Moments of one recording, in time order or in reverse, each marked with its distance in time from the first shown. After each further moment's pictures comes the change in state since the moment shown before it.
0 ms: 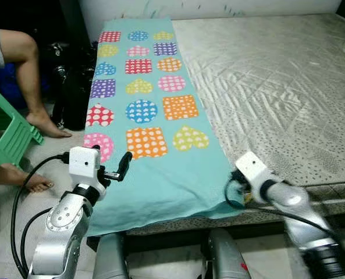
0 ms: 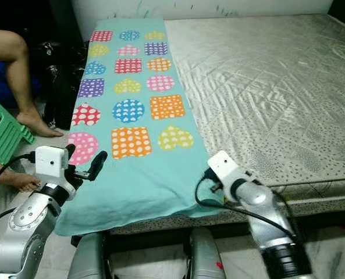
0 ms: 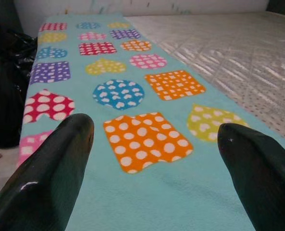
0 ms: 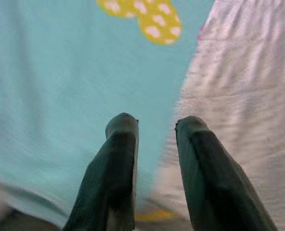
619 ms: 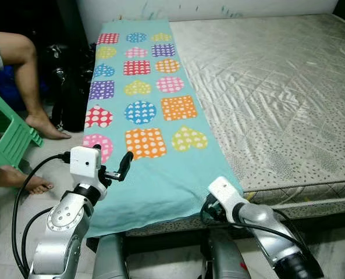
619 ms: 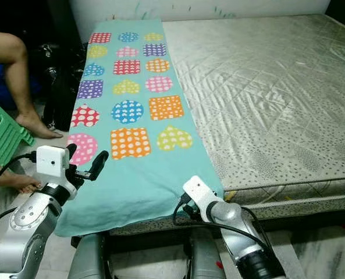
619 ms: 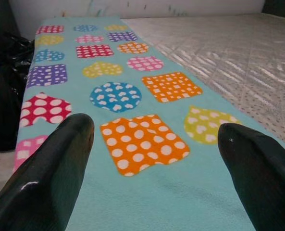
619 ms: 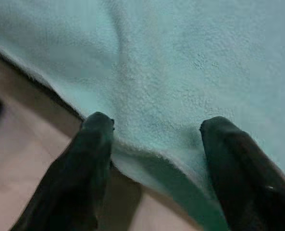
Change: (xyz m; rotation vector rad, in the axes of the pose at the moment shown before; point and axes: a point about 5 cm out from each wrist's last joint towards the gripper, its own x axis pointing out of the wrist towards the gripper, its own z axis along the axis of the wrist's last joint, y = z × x) left arm 0.001 -0.001 0.000 0.000 -0.003 -0.005; right arm 0.019 0.053 -0.032 -0.123 0.217 0.173
